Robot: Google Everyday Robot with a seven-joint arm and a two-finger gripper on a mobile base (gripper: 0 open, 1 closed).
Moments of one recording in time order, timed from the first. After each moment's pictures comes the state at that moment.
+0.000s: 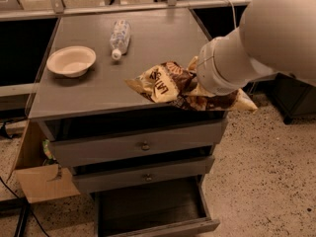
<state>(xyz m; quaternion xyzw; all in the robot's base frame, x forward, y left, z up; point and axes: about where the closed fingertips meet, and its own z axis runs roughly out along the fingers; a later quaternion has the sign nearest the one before) 0.519 -0.077 0.917 -0.70 0.63 -0.11 0.34</state>
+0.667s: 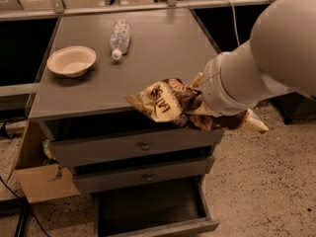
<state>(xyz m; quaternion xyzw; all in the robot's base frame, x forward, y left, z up) 0.465 -0.078 0.910 -0.69 0.65 -0.08 0.31</state>
